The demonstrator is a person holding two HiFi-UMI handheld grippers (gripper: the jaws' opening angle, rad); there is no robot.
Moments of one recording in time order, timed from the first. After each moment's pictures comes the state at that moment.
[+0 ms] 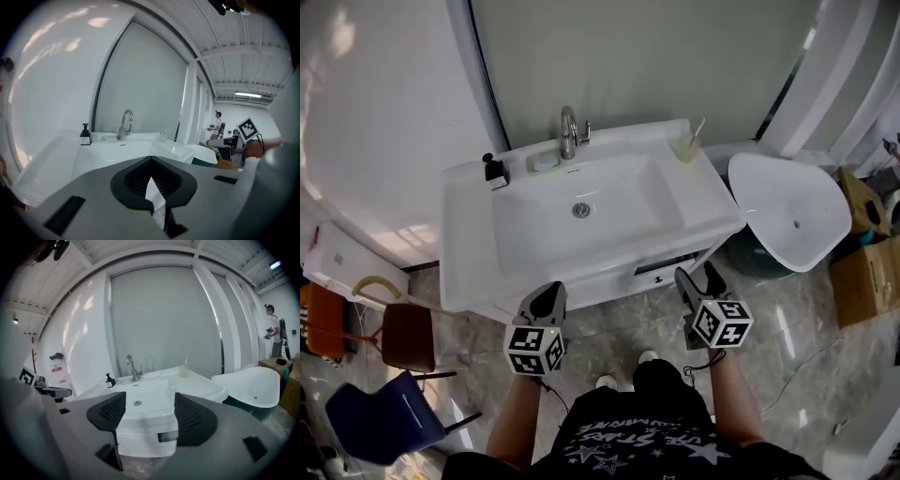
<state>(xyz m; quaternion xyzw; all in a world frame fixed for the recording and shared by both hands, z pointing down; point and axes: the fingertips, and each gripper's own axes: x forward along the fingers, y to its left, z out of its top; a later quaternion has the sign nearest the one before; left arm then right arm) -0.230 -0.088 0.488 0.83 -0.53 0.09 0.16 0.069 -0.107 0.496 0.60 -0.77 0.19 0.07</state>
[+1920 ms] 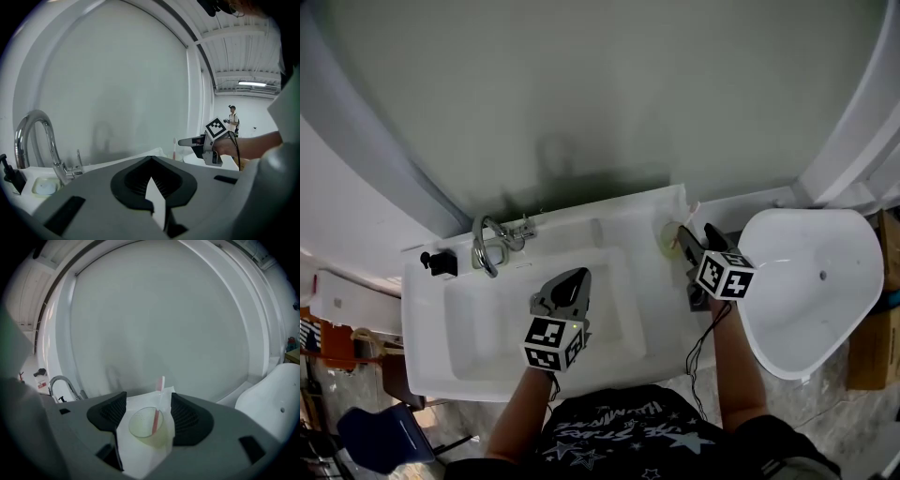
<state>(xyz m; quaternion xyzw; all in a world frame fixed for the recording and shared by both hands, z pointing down) 0.006 -0.472 0.472 0.84 -0.51 0.12 0.13 0.244 -0.581 0.529 0.56 -0.79 0.25 0.05</state>
